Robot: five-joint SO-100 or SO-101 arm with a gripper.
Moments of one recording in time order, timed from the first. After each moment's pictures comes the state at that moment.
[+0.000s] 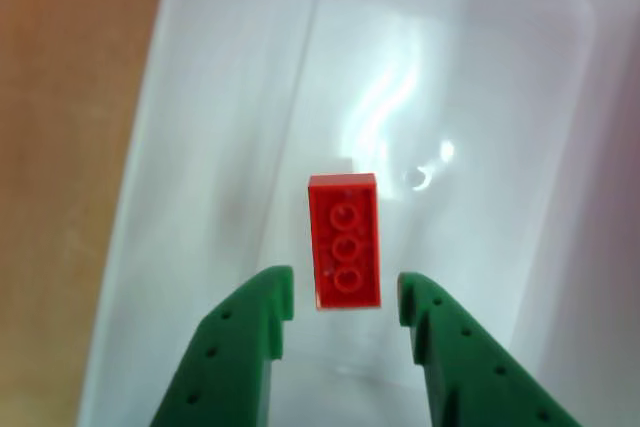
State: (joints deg) arm 86.4 127.0 136.3 57.0 -99.1
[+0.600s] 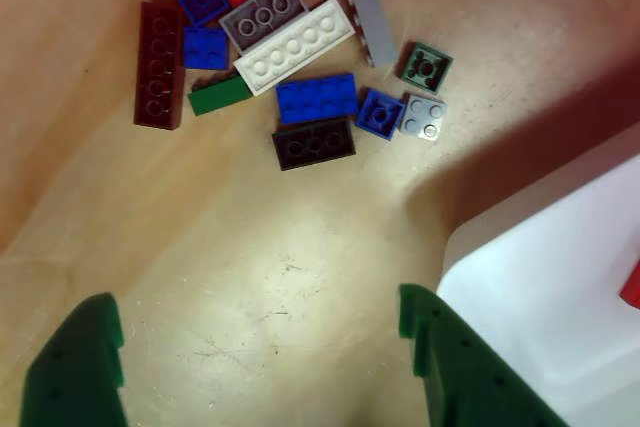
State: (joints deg) arm 39.3 103.4 83.9 98.3 -84.6
